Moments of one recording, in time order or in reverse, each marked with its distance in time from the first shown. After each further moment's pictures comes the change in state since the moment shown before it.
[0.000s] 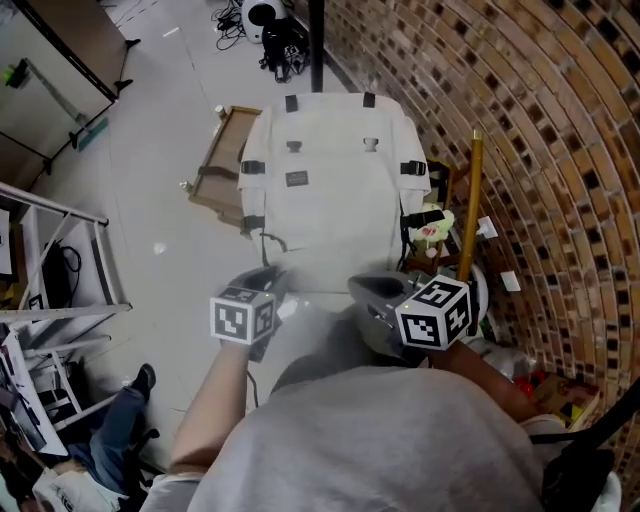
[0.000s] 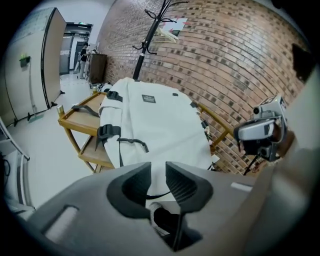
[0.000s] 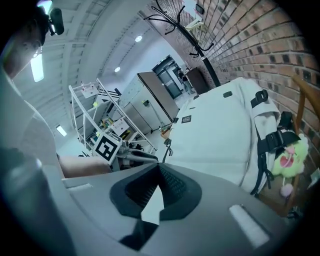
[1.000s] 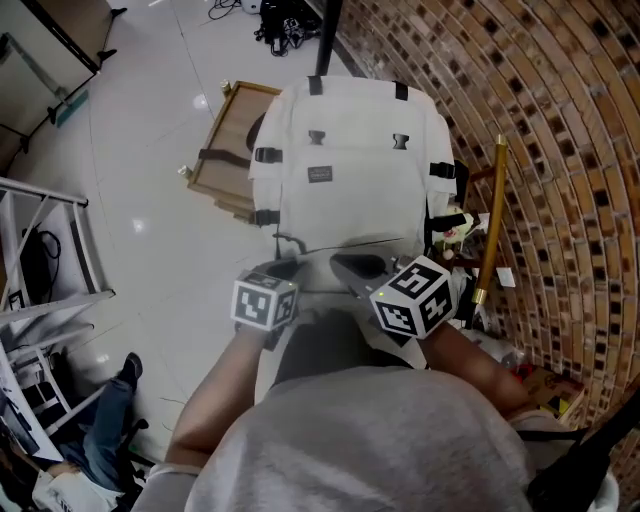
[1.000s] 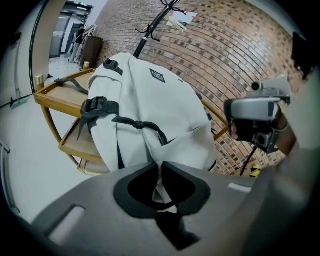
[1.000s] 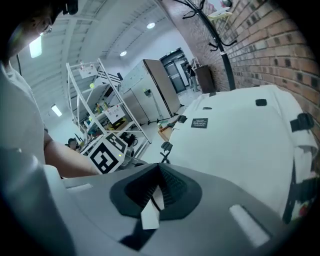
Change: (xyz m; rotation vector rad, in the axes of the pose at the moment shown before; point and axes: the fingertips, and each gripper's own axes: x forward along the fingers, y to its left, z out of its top) left arm 0.050 0.020 -0.017 -0.035 0.073 -0.167; right arm 0.091 -0.002 0.034 -0.150 0.098 -0.074
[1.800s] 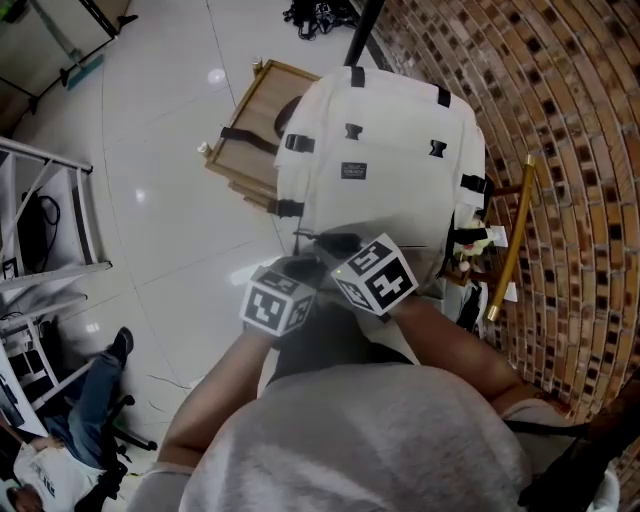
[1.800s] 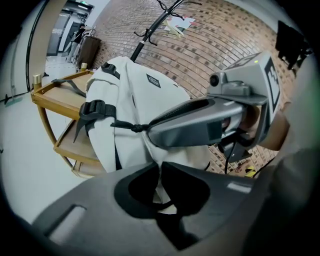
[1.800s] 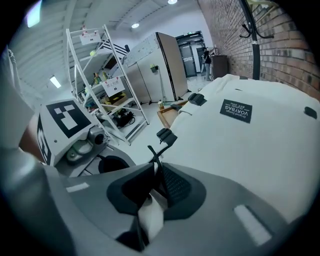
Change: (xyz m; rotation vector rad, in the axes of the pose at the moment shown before) left arm -0.007 -0.009 0.004 0.009 -0.041 -0.068; right arm 0.094 -0.015 -0.014 -0.183 0.244 -0.058
